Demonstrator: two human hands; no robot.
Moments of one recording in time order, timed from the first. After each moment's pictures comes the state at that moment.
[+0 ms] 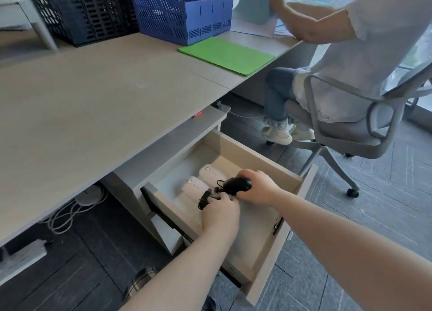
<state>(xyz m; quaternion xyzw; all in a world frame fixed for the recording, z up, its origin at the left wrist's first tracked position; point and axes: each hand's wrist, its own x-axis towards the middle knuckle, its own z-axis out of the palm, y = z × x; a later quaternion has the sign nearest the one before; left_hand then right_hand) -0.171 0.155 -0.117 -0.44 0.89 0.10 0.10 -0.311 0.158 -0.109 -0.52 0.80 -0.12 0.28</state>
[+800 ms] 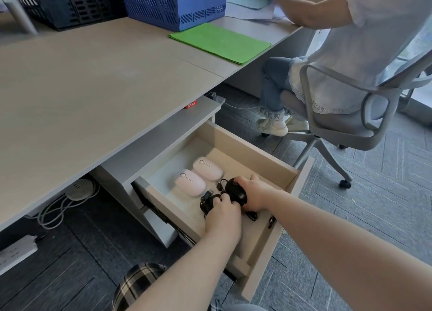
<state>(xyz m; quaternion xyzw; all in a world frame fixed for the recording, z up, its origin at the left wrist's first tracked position) -0.180 0.171 -0.141 -0.42 0.88 0.17 0.12 -0.312 0.167 -0.134 -0.53 0.79 0.10 0.29</state>
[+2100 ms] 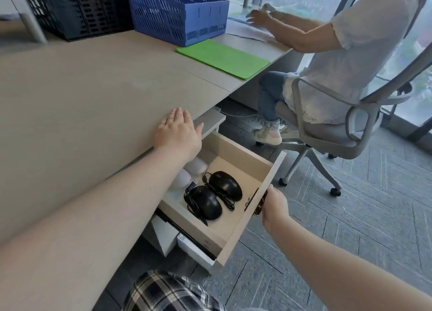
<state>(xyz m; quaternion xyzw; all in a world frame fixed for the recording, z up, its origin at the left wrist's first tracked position) -0.131 0.014 -0.012 -0.49 0.87 0.05 -0.05 -0.279 0.189 -0.134 0.03 0.73 -0.60 0.34</state>
